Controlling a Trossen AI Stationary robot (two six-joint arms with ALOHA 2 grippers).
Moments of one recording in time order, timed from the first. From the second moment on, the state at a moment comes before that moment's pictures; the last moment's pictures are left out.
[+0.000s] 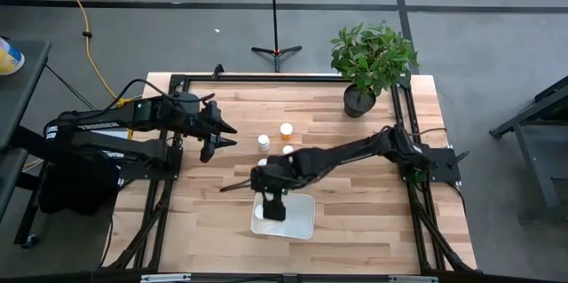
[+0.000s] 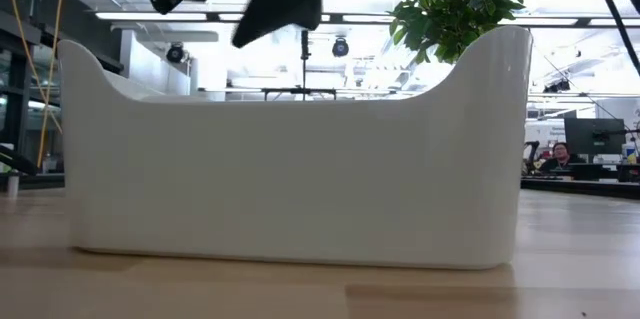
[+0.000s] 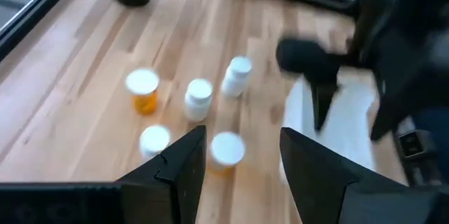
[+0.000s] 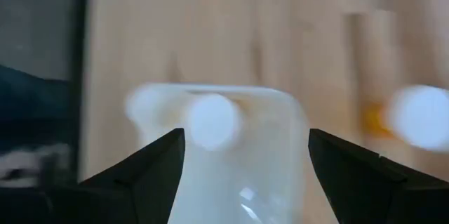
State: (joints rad) left arm 0.12 0.83 0.90 -0.63 0.11 -0.16; right arm 0.23 2.20 2.10 -0.93 -0.04 0.33
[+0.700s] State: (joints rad) left arm 0.12 0.79 0.90 -1.09 -0.11 -0.02; right arm 0.09 2.20 2.21 -1.33 0.01 0.20
